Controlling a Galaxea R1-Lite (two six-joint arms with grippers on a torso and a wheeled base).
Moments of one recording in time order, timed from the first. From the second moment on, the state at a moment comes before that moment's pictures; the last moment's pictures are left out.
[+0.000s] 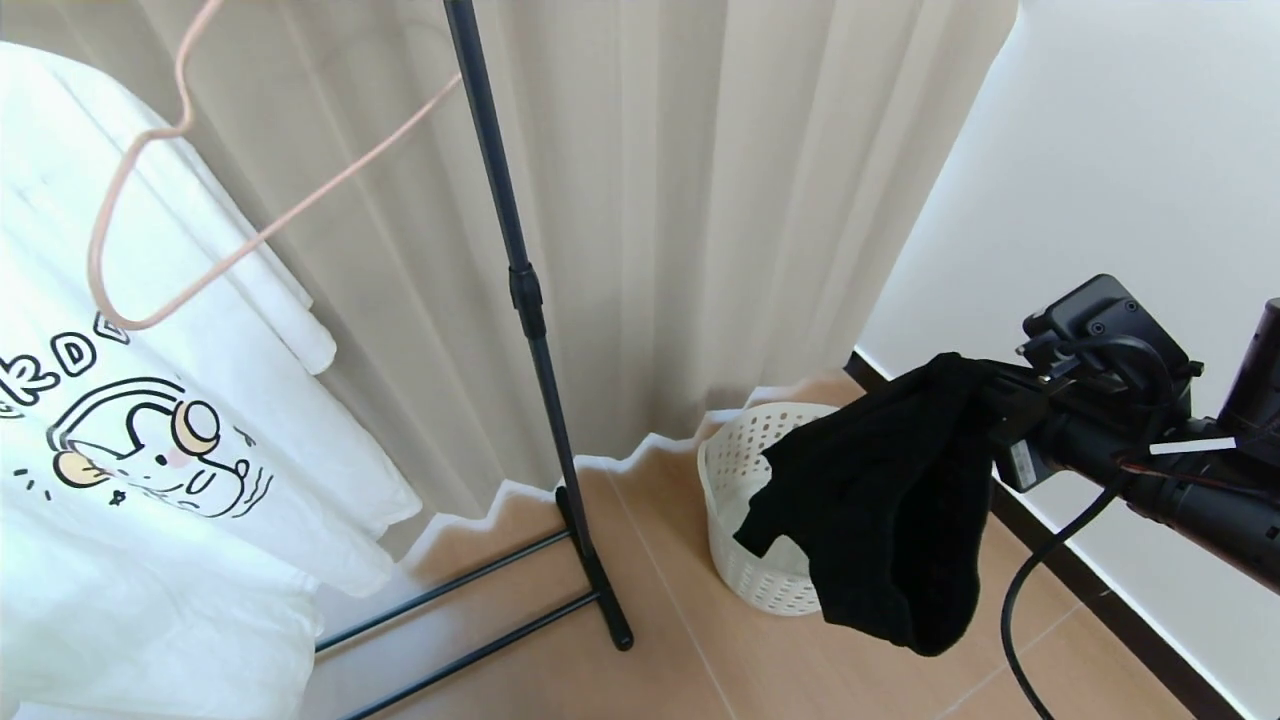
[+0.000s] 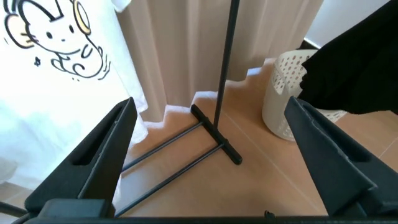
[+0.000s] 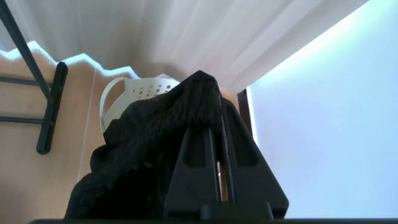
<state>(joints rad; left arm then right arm) 0.00 0.00 0.00 -0.04 -0.15 0.03 0.35 1.47 -0.58 -0.73 -0.17 -0.45</state>
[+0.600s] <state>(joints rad) 0.00 0.00 0.00 -0.04 -0.15 0.04 0.35 1.46 -0.58 -0.73 -0.17 -0.45</state>
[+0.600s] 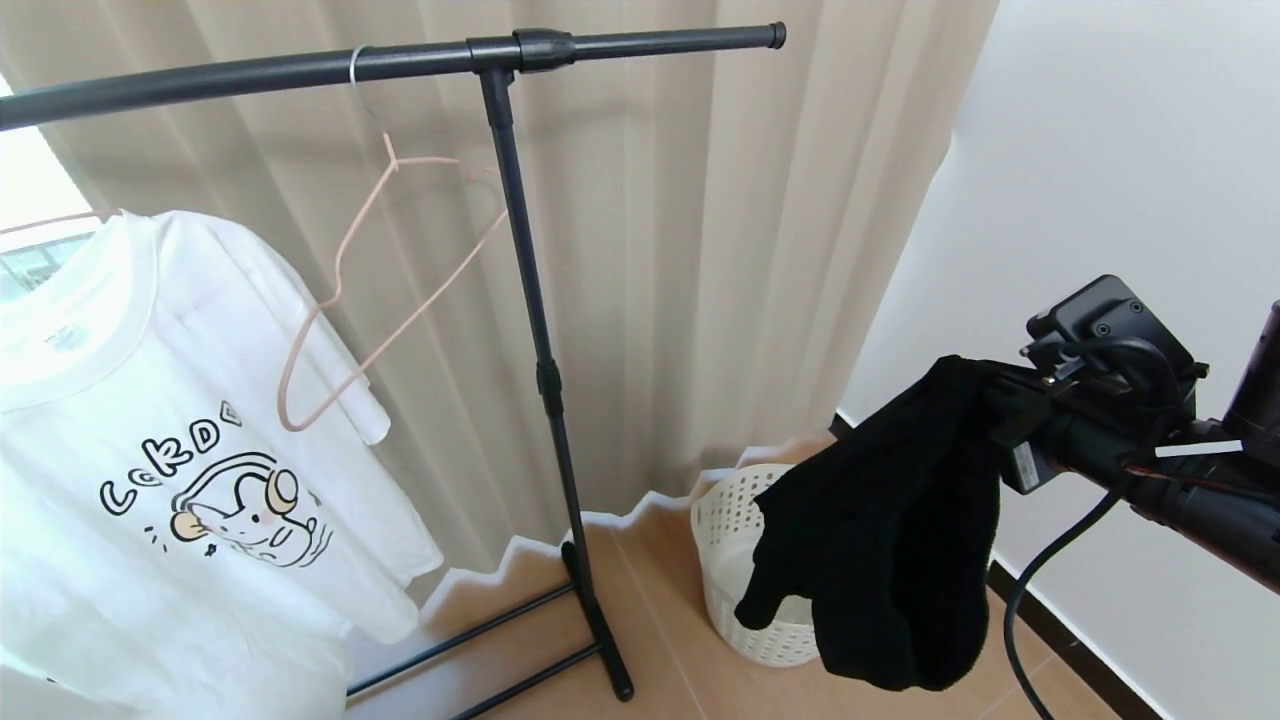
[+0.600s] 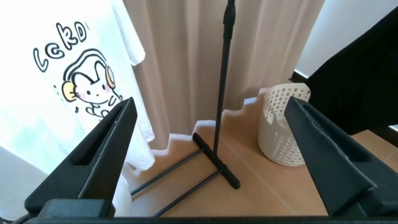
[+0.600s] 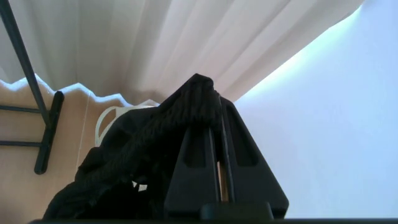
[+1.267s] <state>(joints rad) 0.00 0.00 0.00 -0.04 -0.15 0.04 0.35 1.45 -0.57 -0.73 -0.17 -0.45</state>
